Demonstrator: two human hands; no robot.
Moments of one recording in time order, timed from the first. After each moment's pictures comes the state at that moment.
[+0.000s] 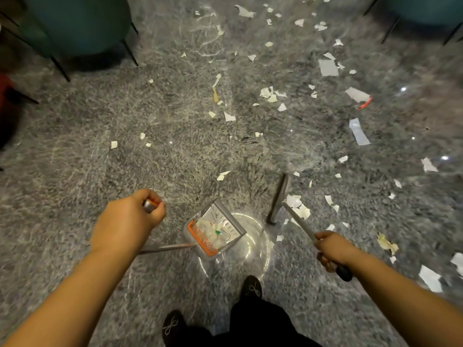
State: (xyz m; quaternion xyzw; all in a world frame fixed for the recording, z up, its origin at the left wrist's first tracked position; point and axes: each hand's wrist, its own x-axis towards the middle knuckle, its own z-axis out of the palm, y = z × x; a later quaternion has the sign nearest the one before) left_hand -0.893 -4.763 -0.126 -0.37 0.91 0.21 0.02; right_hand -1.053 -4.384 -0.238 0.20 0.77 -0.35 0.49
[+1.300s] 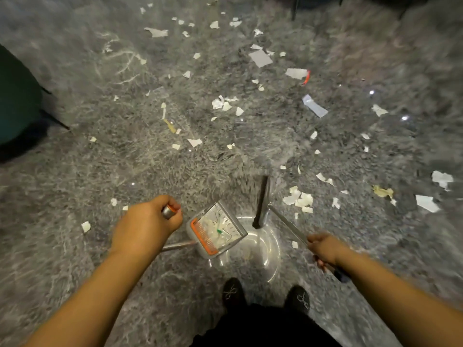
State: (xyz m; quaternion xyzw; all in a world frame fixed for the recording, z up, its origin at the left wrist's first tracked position) left_hand -1.067 -4.916 -0.130 -0.12 0.97 0.21 0.08; right_hand -1.043 -4.541 -0.242 0.32 0.75 -0.42 0.40
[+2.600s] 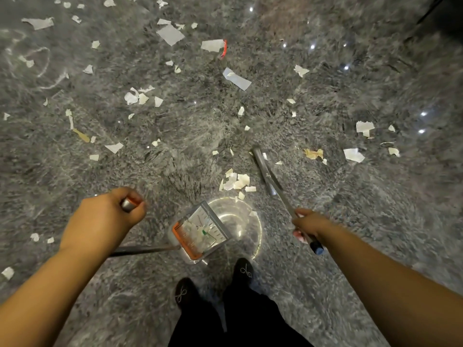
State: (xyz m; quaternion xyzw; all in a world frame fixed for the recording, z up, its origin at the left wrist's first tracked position) left_hand -1.139 -4.670 -0.153 -0.01 0.98 0.17 0.13; right_hand -1.037 -4.269 -0.289 0.47 0.67 -0.47 0.33
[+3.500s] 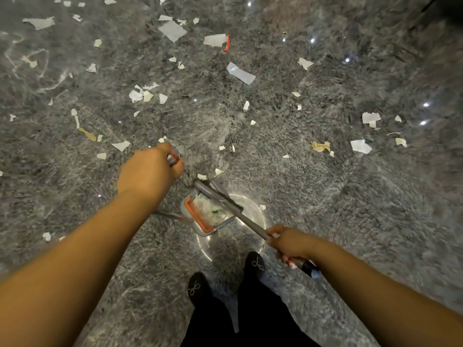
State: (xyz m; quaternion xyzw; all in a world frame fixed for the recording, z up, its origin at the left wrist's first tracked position) left_hand -1.197 -4.636 -0.164 0.08 0.98 0.15 0.10; right_hand -1.017 -4.382 -0.253 0.30 0.68 -0.46 0.49
